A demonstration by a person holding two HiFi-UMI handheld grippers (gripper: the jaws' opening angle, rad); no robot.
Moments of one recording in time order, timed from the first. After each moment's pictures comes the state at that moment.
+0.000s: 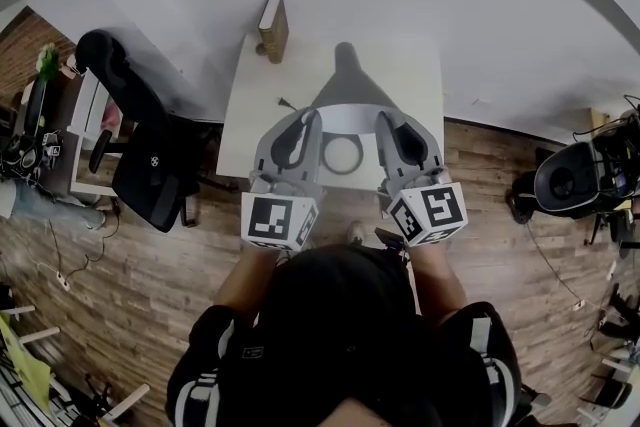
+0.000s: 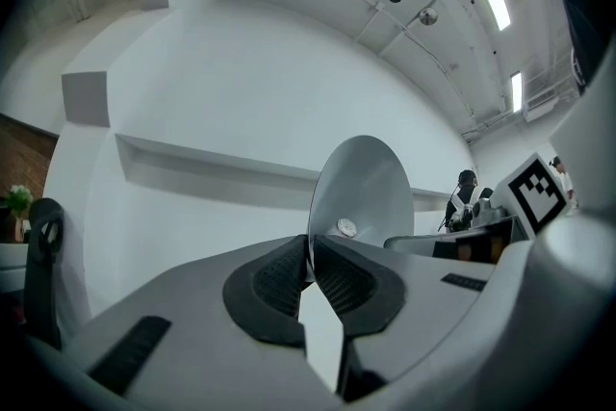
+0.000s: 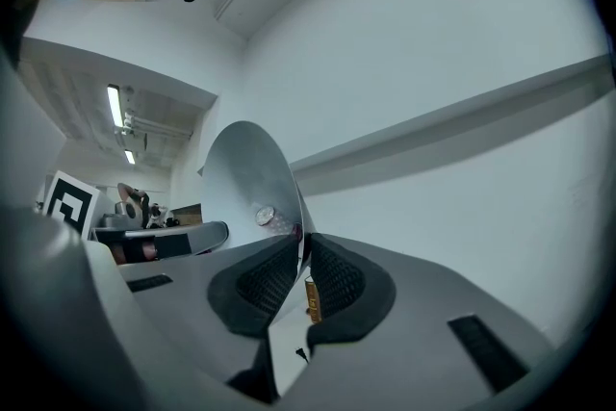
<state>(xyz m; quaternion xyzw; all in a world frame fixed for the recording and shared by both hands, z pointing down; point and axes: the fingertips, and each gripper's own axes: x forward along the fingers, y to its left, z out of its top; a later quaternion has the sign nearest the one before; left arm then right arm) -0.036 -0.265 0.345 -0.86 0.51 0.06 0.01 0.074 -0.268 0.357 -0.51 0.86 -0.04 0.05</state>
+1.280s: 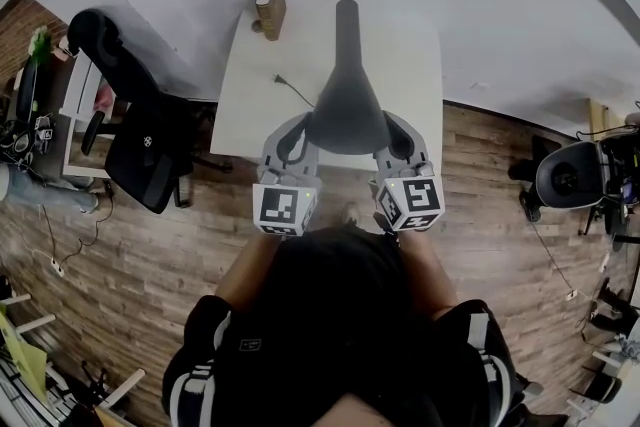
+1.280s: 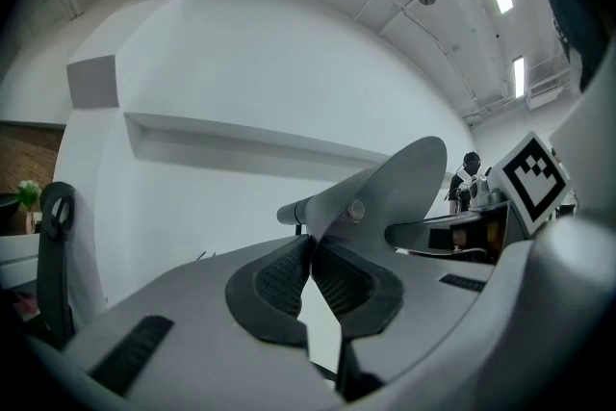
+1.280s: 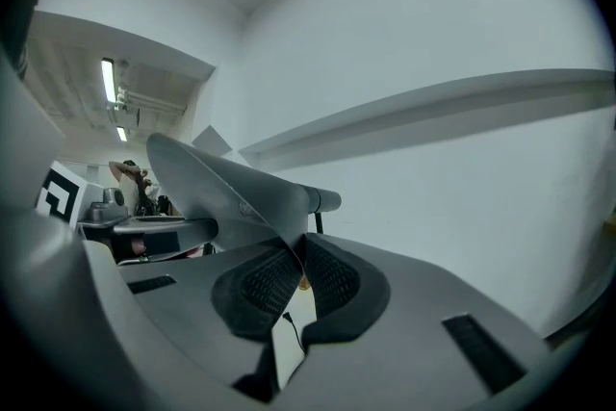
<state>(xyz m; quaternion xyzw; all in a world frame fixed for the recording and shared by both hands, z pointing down) -0.037 -0.249 0.438 -0.86 0.51 0.01 -0.01 0.077 -0.257 0.444 -0.53 0.85 -0.05 -0.01</state>
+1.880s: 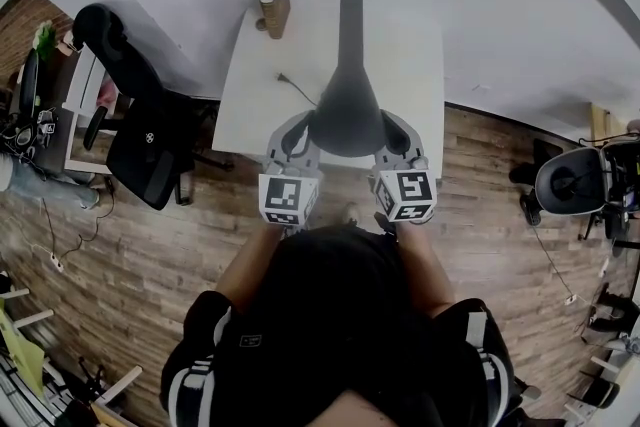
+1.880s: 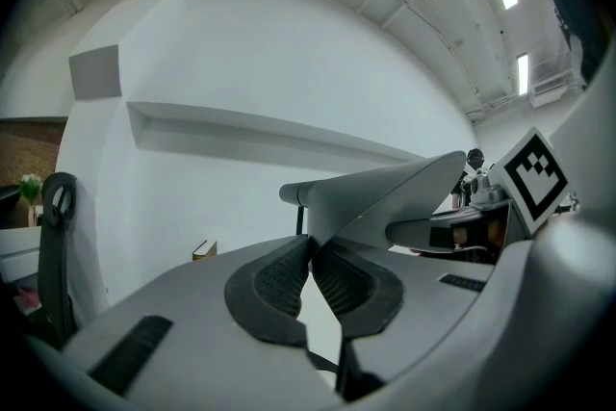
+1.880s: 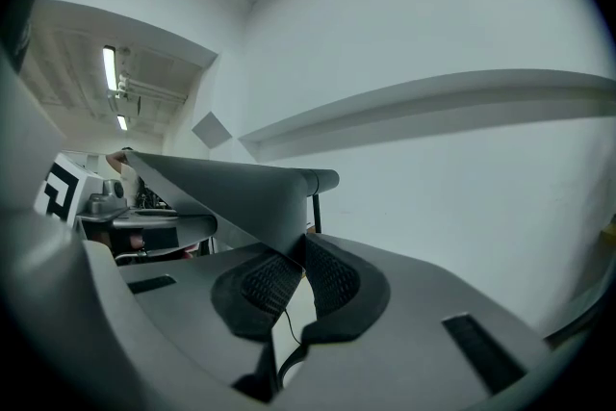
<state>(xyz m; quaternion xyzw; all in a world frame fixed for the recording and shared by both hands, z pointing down) -0.038 -0.256 0.471 -0.86 0.52 -0.01 -0.02 0.076 -0.264 0.475 -0.53 0.84 -0.05 -0.04</state>
